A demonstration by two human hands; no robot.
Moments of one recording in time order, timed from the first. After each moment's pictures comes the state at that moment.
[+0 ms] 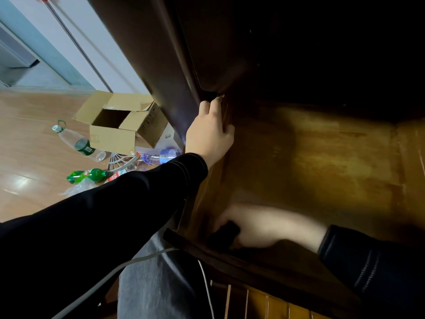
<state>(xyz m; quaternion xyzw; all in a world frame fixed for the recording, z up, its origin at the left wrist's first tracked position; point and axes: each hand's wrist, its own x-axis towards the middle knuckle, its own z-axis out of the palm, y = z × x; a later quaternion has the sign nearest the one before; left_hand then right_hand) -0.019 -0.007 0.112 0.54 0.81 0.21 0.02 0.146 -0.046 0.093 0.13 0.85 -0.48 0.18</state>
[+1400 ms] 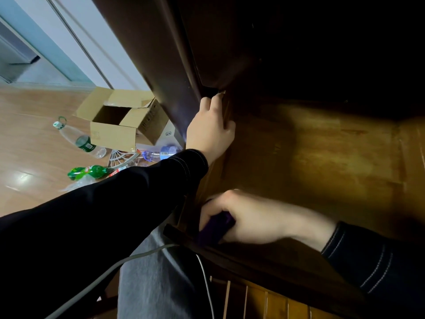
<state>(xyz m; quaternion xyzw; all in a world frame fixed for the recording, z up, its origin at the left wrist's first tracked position) -0.018 -0.007 0.111 0.53 0.81 0.23 0.01 0.148 -0.046 0.121 0.05 0.83 -0.55 0.05</state>
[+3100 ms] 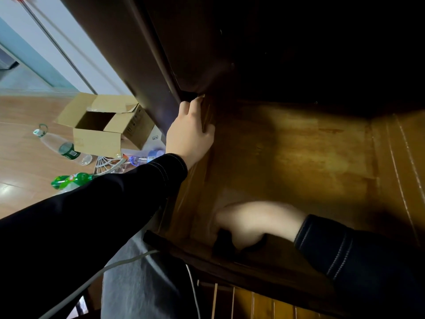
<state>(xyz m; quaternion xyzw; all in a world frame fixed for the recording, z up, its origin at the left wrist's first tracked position) -0.018 -0.007 0.110 0.53 0.82 0.22 0.01 0.153 -0.040 0.110 0.09 0.88 -0.36 0.31</state>
